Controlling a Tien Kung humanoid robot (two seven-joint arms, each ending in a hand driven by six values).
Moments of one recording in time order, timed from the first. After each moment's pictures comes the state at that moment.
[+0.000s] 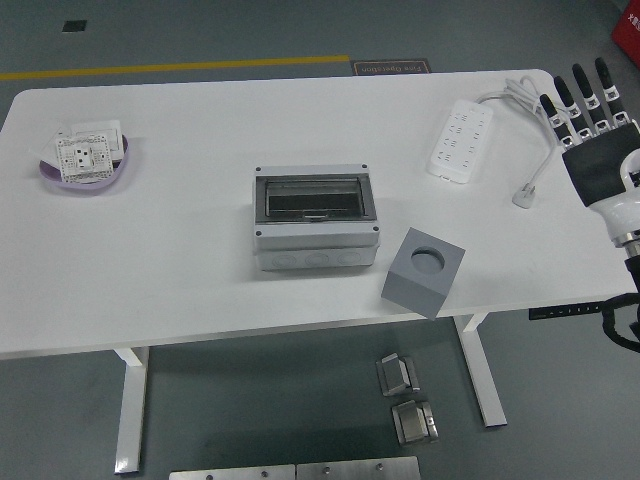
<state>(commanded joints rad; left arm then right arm) 0.01 0.13 -0.47 -0.18 0.38 0.02 0.07 0.18 -0.52 1.28 1.31 -0.04 0.38 0.34</state>
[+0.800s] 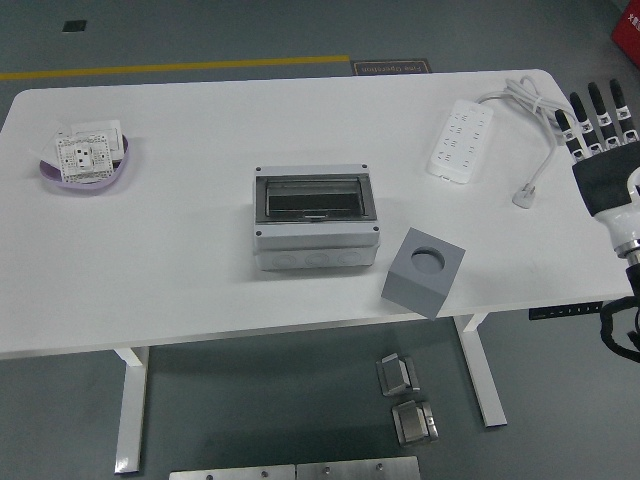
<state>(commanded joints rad) 0.01 0.13 -0.48 -0.18 0.39 0.02 0.08 0.18 -0.51 1.26 1.26 0.05 0.34 0.37</state>
